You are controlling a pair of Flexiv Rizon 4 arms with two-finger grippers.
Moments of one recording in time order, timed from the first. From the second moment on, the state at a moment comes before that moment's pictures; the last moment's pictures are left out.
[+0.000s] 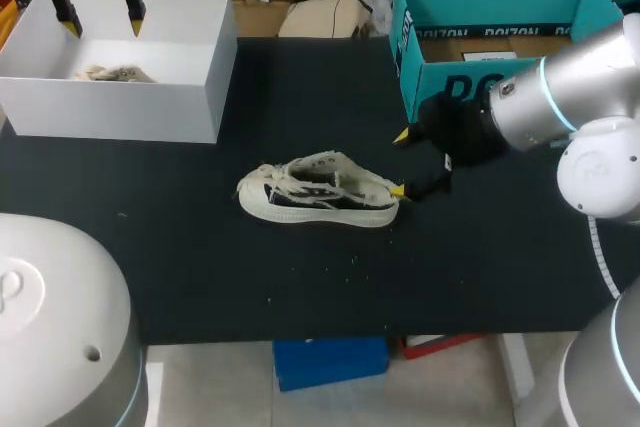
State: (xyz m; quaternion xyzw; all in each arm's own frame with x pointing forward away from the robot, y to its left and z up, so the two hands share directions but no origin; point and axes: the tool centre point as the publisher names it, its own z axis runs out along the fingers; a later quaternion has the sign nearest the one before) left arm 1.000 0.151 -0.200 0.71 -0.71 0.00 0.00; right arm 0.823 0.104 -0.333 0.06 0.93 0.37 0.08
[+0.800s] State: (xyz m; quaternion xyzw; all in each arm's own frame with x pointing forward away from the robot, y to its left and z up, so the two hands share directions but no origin) left arm 1.000 0.151 -0.200 0.71 -0.71 0.00 0.00; right arm 0.831 0.120 -0.404 0.09 0.89 0.45 0.05
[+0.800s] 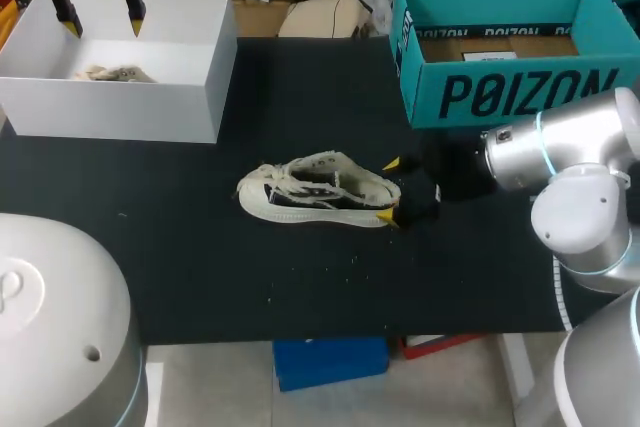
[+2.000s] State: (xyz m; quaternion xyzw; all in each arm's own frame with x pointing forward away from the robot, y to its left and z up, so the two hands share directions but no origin) left arm 1.000 0.151 -0.200 0.71 -0.71 0.00 0.00; right arm 0.838 0.140 -0.441 0.10 0.87 0.47 0.05
